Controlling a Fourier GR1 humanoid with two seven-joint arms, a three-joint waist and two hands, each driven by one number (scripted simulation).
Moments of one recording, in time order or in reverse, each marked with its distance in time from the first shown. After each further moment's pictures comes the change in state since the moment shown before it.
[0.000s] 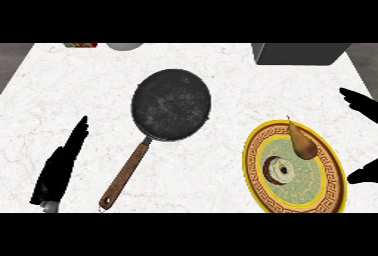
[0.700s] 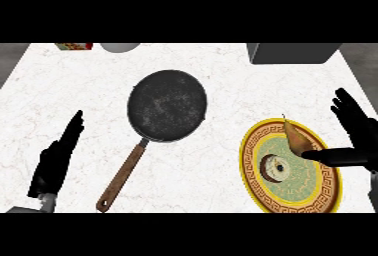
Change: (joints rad) left arm -0.043 0.019 0.015 0.047 0.037 0.021 -0.012; right arm 0.059 0.331 -0.062 0.093 -0.071 -0.398 -0.149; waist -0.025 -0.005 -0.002
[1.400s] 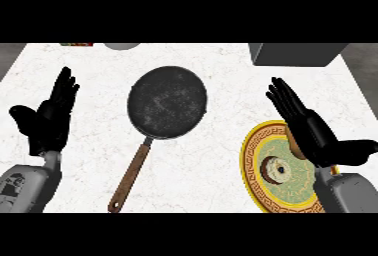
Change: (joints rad) left arm -0.250 -0.056 0.105 0.051 0.095 0.076 0.002; right arm -0.109 0.180 0.189 -0.097 -0.048 0.112 -0.211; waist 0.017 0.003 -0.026
